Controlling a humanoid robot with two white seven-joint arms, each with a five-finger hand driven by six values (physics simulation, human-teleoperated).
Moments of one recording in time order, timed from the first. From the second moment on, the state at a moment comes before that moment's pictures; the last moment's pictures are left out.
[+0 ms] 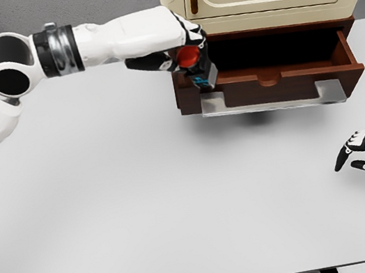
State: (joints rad) left arm -1.05 0.45 -0.80 -1.38 -0.15 -0.61 -0.57; right arm 0.31 -0.93 -0.16 -1.76 -0.02 -0.61 0.61
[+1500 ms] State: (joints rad) left arm -1.15 0.11 -0.80 -0.98 -0.21 -0.61 -0.57; right arm 0.31 -0.93 -0.16 -1.76 -0.02 -0.61 0.61
